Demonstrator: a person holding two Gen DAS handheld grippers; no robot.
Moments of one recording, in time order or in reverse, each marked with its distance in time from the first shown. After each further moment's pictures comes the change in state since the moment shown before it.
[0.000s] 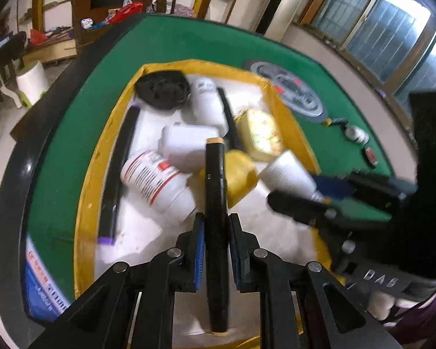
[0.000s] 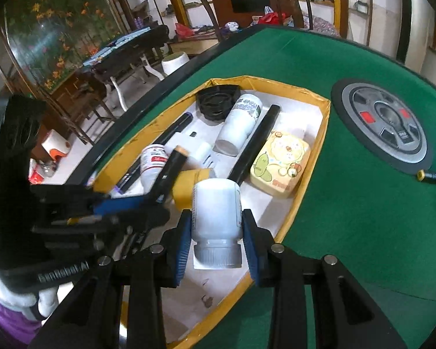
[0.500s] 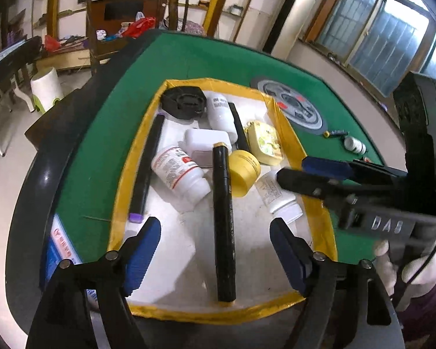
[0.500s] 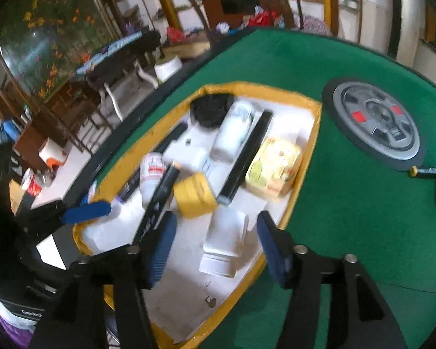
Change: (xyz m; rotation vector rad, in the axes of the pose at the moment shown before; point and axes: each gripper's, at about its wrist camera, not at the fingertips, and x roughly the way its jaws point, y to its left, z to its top) left arm -0.042 0.012 -0.021 -0.043 -0.104 0.009; right arm -0.014 -0.007 0.008 0.059 -0.028 0.001
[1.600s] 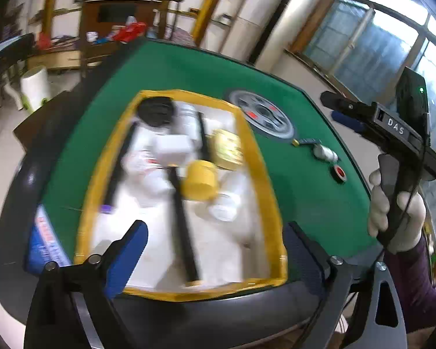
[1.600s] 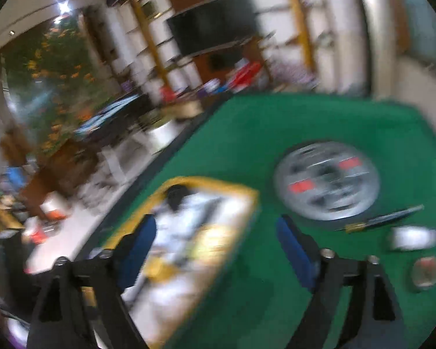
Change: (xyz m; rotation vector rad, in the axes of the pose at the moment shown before) left arm -0.021 -0.040 -0.005 0.006 -0.016 -0.104; right arm -0.090 -0.079 0.025 0.078 -0.307 -0.057
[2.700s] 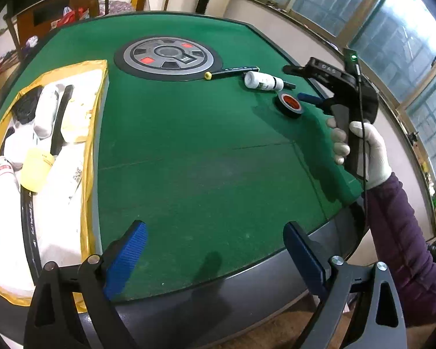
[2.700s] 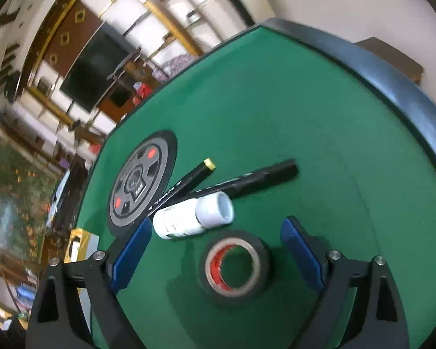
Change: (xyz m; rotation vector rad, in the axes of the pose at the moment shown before) left arm 0.073 -0.149 -0.020 0.193 0.227 -0.054; right arm -0.014 -0.303 -0.069 0.562 0.060 -0.079
